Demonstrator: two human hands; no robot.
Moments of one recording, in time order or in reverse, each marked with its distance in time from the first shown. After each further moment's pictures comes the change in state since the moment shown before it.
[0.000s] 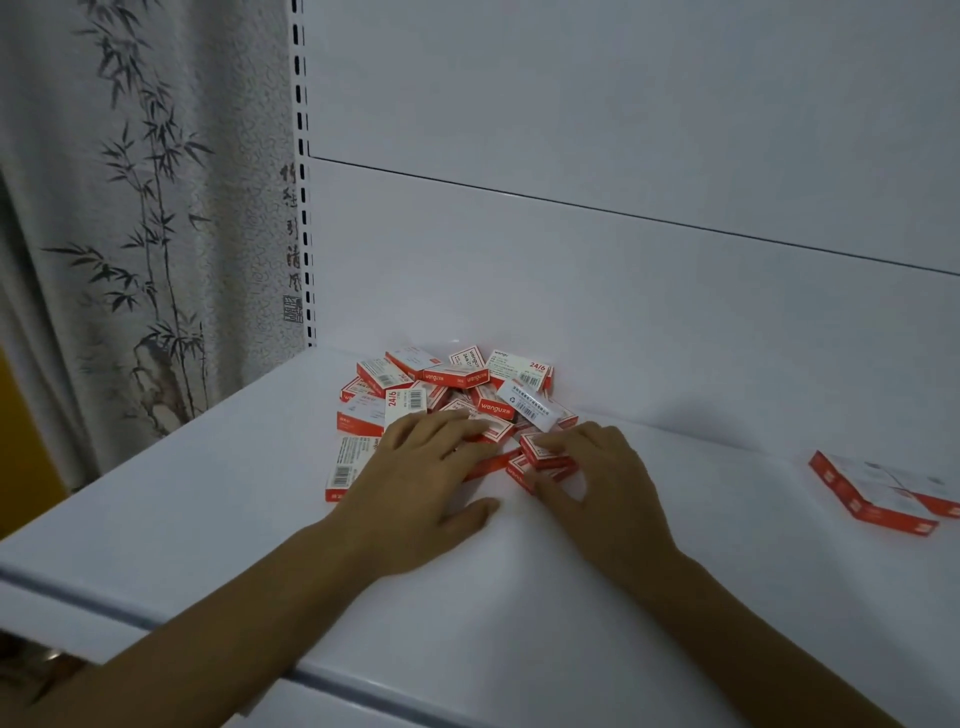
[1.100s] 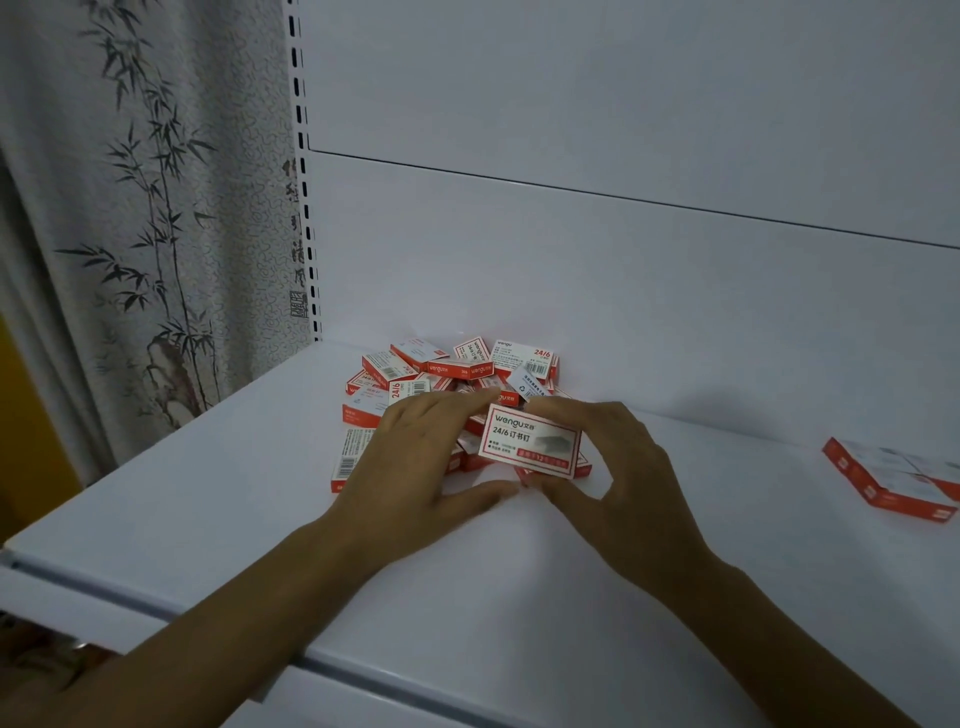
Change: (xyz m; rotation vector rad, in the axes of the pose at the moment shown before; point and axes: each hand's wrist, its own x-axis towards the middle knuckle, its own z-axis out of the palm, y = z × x) left_hand 0.000 0.011 -0.012 -0.304 0.263 -0.032; right_hand -0.007 -0.026 -0.027 0.281 0.078 -0.148
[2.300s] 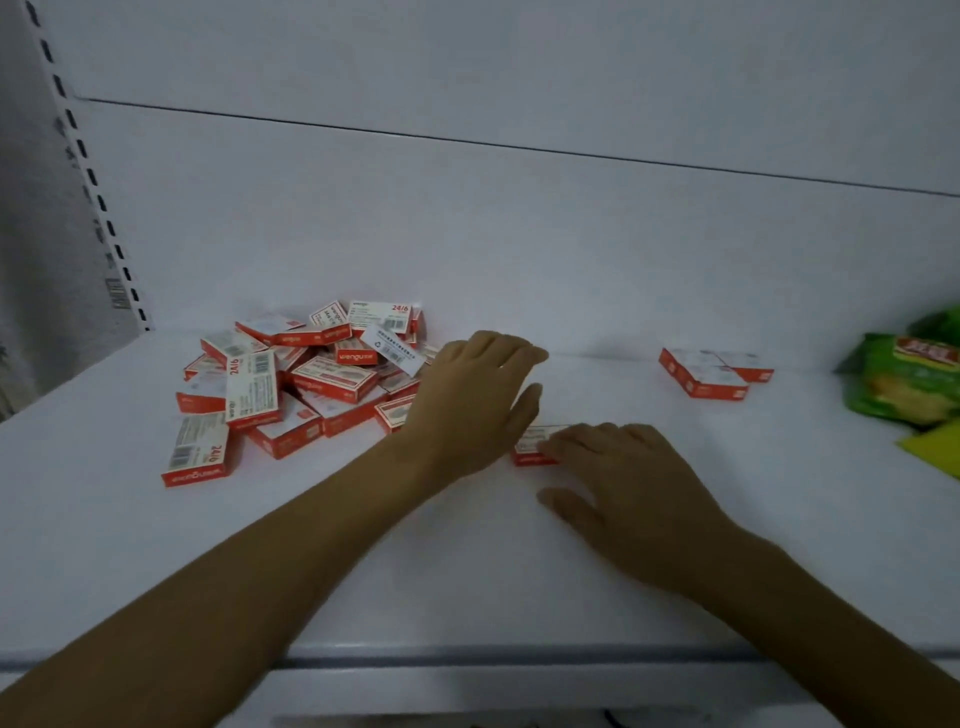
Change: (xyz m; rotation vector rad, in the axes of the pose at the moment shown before) left_hand 0.070 0.089 0.086 0.162 -0.218 0.210; right_hand -0.071 -0.002 -0.095 -0.642 -0.491 0.306
